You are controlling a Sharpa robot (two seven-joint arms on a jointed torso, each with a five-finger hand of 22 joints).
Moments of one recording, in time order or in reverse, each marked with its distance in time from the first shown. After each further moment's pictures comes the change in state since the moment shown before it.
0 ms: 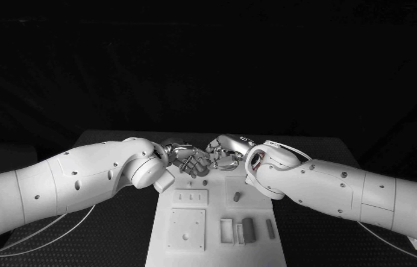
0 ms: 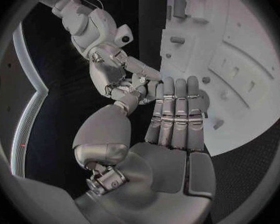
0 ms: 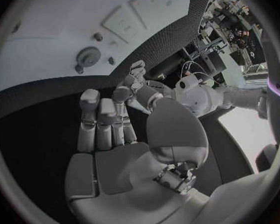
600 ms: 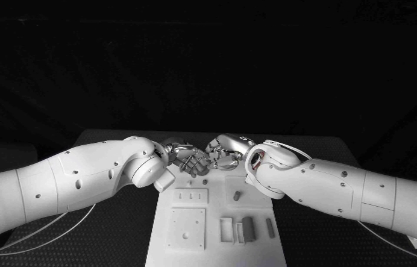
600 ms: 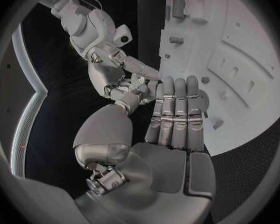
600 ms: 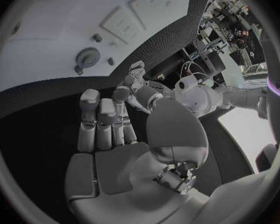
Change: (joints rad) left arm 0.000 0.003 0.000 -0.002 -0.009 0.001 -0.008; left_hand 0.076 0.030 0.020 -0.080 0.077 0.034 -0.019 -0.006 0.009 0.015 -0.011 0.010 0.008 0.006 -0.006 0.026 -0.006 0.004 0.017 -0.009 -0.008 0.018; right arm 0.000 0.000 0.000 0.003 0.000 0.006 0.000; right_hand 0.000 0.000 -0.001 -0.001 0.000 0.000 0.000 0.000 0.000 0.000 0.000 0.000 -0.001 0.000 0.000 0.000 0.000 0.000 0.000 0.000 0.000 0.000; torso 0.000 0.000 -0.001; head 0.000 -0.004
